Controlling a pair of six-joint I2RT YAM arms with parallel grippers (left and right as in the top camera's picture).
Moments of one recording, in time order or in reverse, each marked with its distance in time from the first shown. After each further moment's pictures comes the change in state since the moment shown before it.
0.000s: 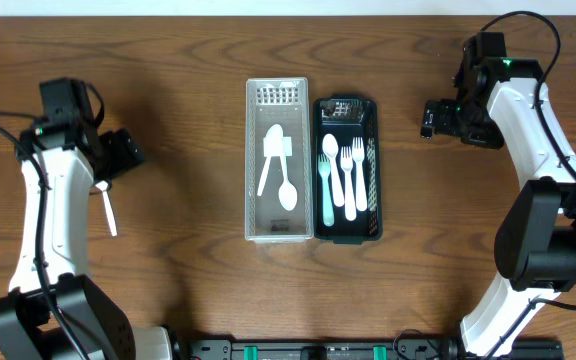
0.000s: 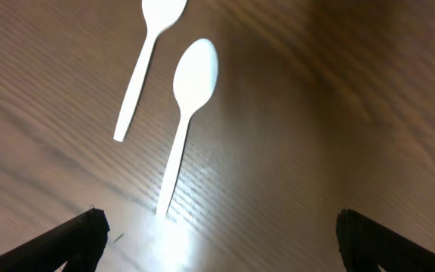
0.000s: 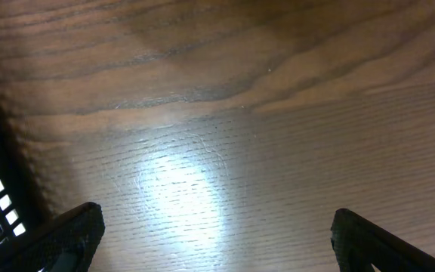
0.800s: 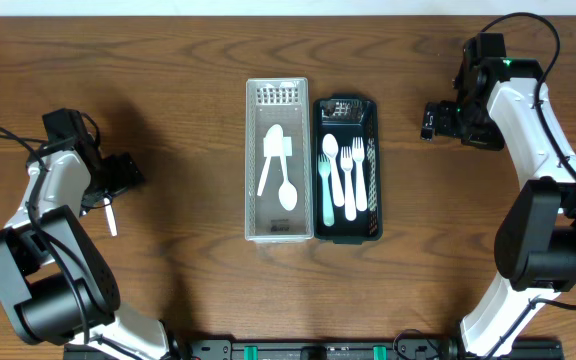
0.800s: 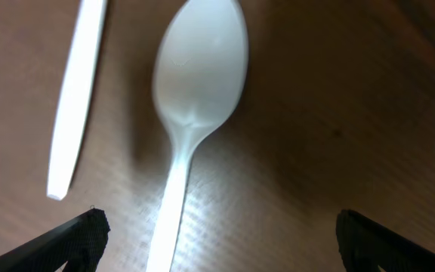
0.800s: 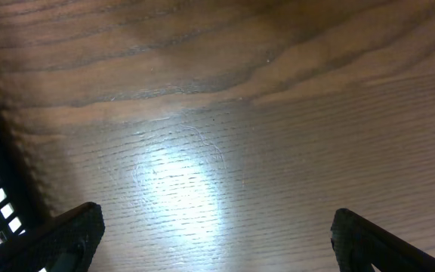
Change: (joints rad) left arm 0.122 0.225 -0.140 0.267 0.109 0.142; right arm 0.000 0.000 0.000 -0.018 0.003 0.000
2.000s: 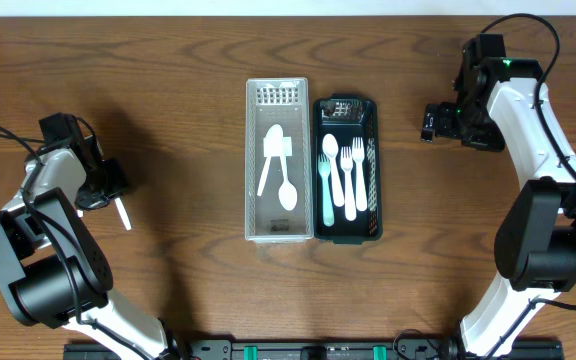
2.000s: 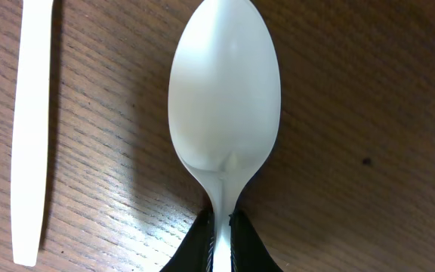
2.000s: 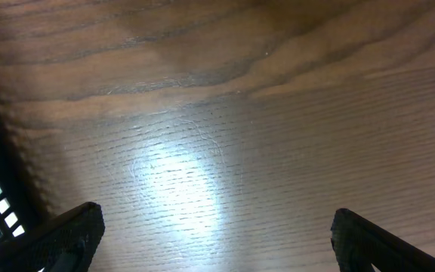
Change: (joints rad) left arm 0.034 0.095 0.017 0.042 0.050 0.090; right arm 0.000 0.000 0.000 -0.014 0.003 0.000
